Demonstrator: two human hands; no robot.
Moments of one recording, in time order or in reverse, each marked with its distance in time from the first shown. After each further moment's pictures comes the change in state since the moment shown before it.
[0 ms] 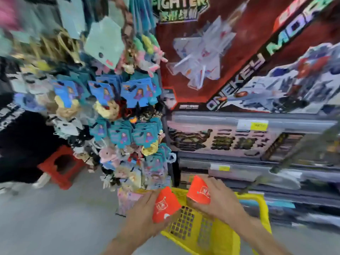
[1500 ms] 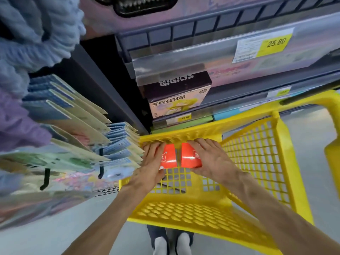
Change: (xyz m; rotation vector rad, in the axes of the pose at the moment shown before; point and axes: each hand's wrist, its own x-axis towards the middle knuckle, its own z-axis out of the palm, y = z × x) left_hand 0.222 -0.182 0.382 0.107 -0.403 0.340; right_hand 0.128 0.181 0.387 -0.095 -0.217 0.186
